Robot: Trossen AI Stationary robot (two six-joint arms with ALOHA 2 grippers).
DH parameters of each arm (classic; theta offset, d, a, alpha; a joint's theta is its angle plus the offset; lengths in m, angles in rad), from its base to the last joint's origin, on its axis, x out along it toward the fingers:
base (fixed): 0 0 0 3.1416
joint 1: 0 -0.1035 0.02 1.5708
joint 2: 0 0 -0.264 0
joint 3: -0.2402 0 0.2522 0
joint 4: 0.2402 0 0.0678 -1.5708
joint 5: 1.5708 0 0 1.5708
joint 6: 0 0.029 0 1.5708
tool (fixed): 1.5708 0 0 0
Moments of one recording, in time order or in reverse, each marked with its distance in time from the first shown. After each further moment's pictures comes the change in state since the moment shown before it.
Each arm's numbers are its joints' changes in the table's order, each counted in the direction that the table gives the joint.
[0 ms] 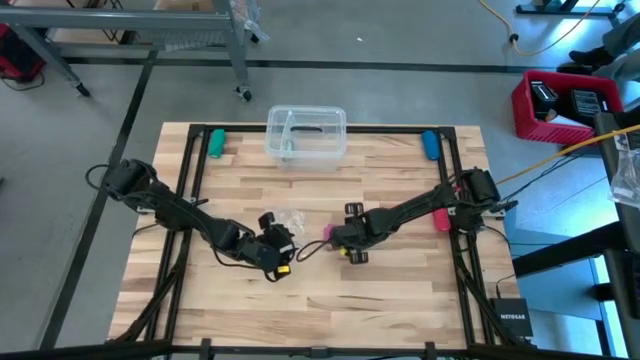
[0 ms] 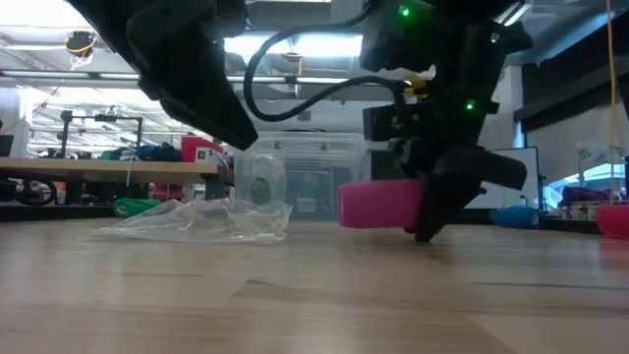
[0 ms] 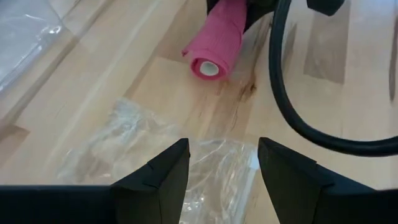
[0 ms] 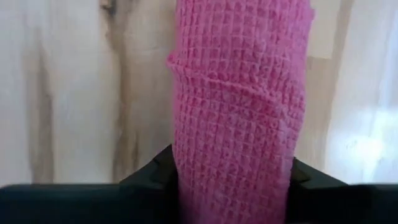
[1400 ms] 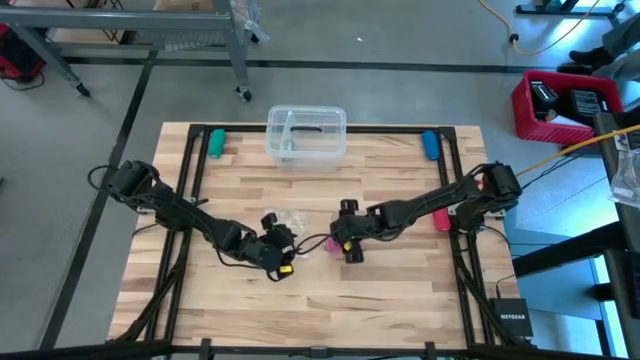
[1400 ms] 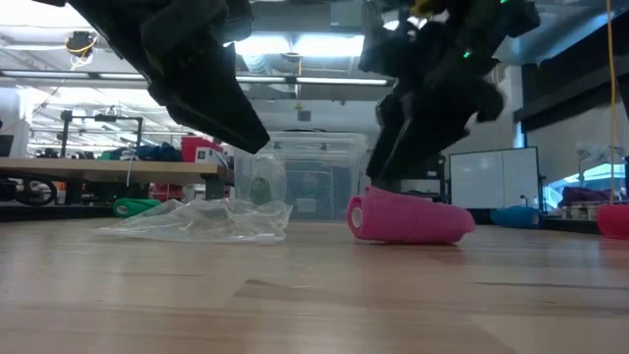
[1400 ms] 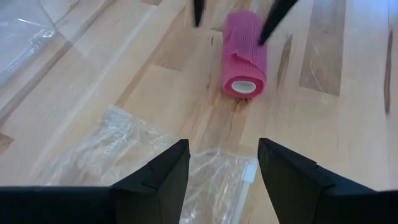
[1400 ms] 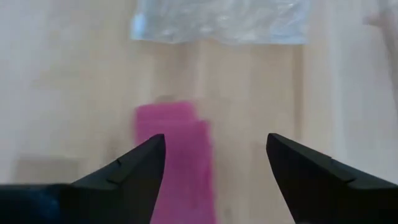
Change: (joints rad) left arm -0.005 0.027 0.009 -0.078 0.000 0.004; right arm 0.005 -0.178 0.085 -0.258 -0.078 -0.054
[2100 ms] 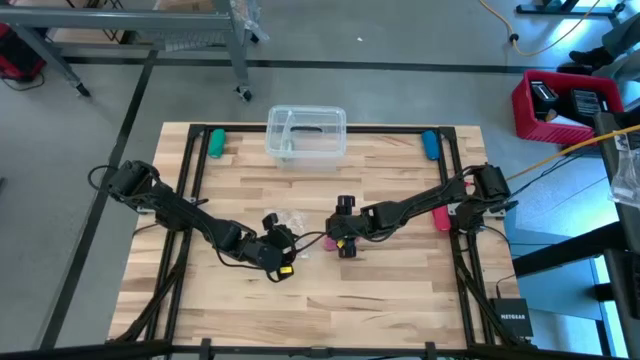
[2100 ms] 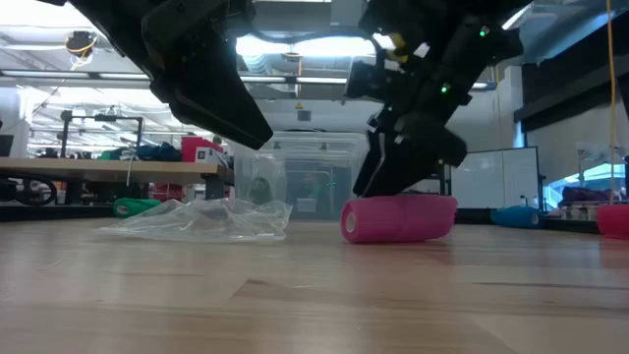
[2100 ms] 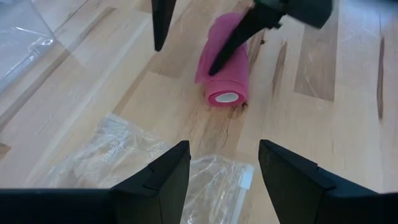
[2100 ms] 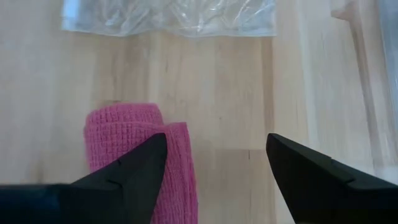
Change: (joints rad) left arm 0.000 0.000 0.001 -0.023 0.000 0.017; right arm 0.019 0.093 0.000 -0.073 0.116 -0.025
